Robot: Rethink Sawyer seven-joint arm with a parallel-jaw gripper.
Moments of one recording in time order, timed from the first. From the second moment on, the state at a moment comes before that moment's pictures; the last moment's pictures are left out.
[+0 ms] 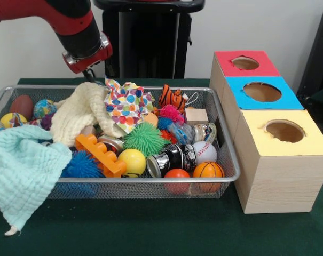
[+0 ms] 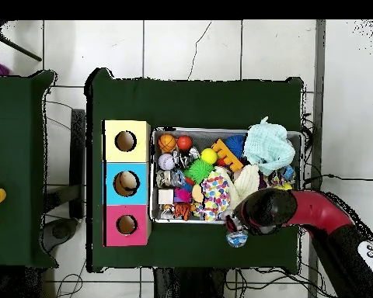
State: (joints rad) arm -1.01 -0.54 0.59 1.82 -0.62 1.00 1.23
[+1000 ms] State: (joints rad) arm -0.92 -0.55 0.48 1.74 -0.64 1.00 1.23
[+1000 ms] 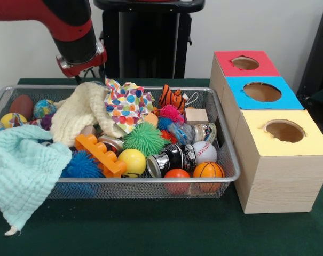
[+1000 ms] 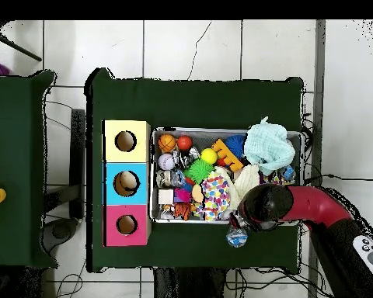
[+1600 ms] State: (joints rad) arm -0.89 -0.48 0.42 1.66 -0.64 0.94 1.23
